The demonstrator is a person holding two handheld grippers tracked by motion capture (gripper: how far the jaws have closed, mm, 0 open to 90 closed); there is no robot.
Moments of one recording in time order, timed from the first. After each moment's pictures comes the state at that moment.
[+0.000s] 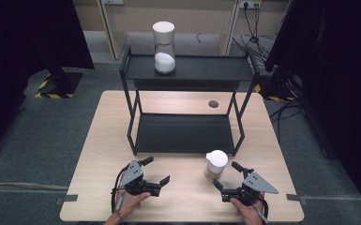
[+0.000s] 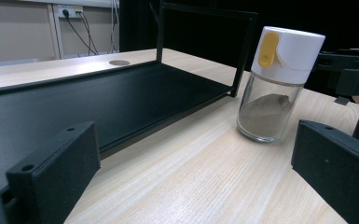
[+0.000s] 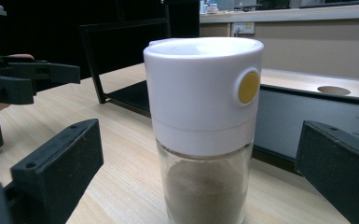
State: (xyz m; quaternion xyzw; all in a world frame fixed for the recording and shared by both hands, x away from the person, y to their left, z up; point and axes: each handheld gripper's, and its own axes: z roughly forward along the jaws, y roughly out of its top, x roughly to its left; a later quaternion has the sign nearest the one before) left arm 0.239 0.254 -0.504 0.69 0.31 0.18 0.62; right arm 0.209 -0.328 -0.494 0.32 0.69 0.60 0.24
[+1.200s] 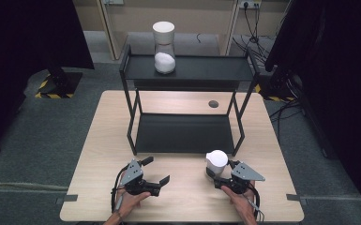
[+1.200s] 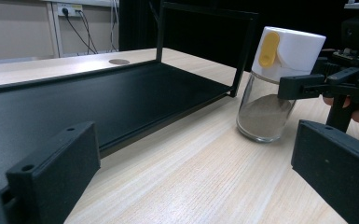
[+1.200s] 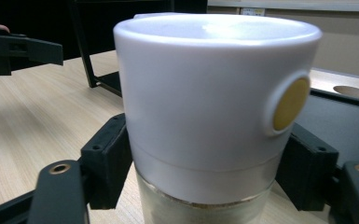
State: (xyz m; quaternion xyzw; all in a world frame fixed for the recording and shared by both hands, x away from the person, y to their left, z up) left arm 0.240 0.255 -0.505 0.69 0.31 0.18 0.63; right arm 0.242 -0.309 -0.488 0.30 0.72 0.57 0.24
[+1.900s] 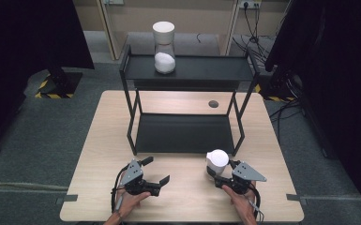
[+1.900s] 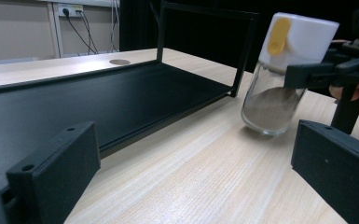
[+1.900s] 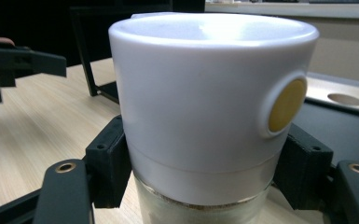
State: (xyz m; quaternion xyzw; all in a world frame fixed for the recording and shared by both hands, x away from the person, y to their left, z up) left arm 0.240 0.255 -0.505 0.69 0.31 0.18 0.63; right arm 0.236 -0.307 -0.479 0.31 0.72 0.58 0.25
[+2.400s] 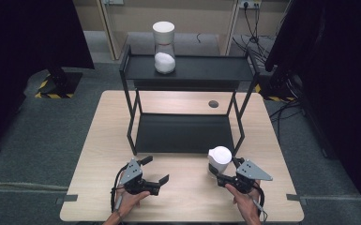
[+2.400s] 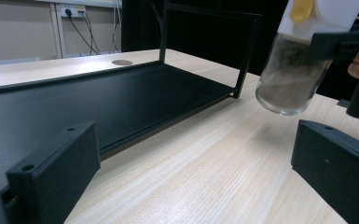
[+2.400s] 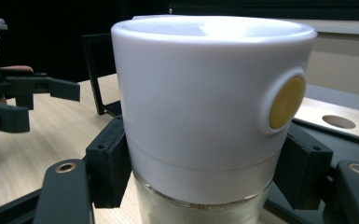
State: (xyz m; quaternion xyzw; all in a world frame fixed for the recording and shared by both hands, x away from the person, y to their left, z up) left arm 0.241 0.256 -0.505 0.69 0.31 0.18 0.63; right arm 0.231 -0.310 -0.455 0.29 0.71 0.59 0.25
